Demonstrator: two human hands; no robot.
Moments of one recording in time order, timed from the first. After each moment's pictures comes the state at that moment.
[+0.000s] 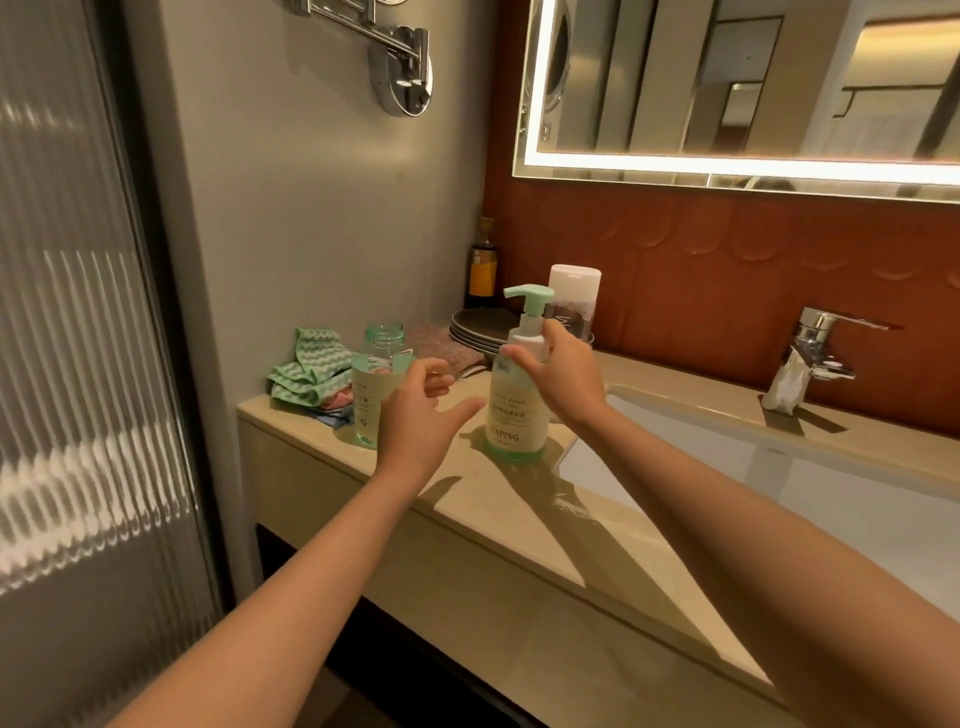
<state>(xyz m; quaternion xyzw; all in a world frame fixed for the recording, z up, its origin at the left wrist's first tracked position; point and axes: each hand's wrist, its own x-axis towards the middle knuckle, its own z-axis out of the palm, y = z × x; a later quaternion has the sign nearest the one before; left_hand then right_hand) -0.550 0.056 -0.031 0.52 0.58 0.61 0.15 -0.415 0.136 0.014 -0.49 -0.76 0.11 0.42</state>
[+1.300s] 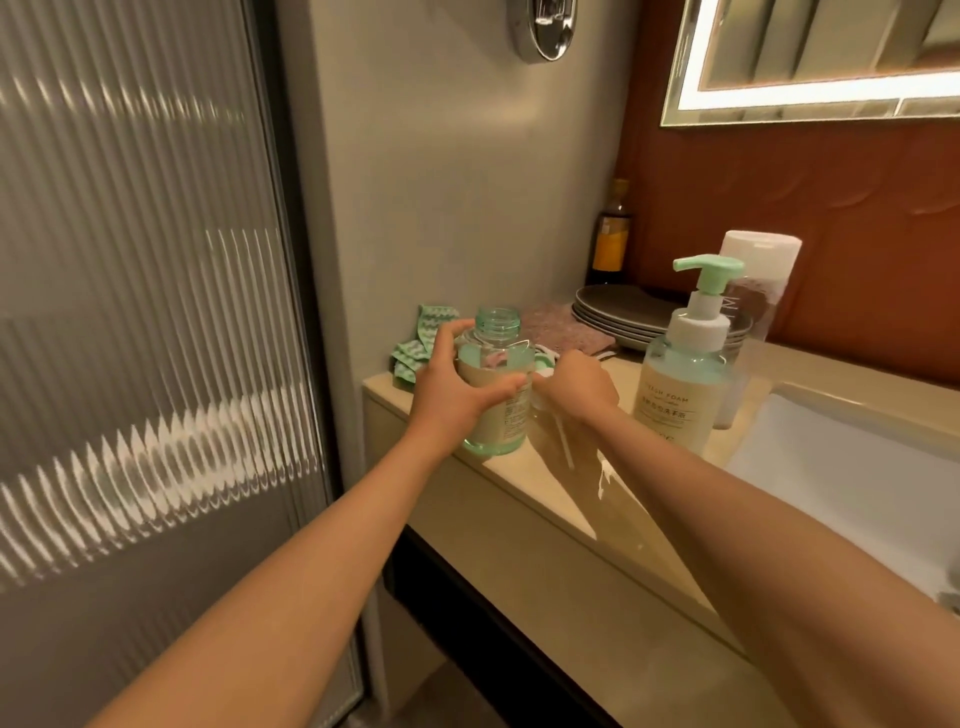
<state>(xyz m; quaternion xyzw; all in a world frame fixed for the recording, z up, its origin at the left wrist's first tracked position) -0.653 0.065 -0.044 0.50 0.59 0.62 0.16 -0.547 0.174 -0.036 -0.57 -0.78 0.15 0.22</state>
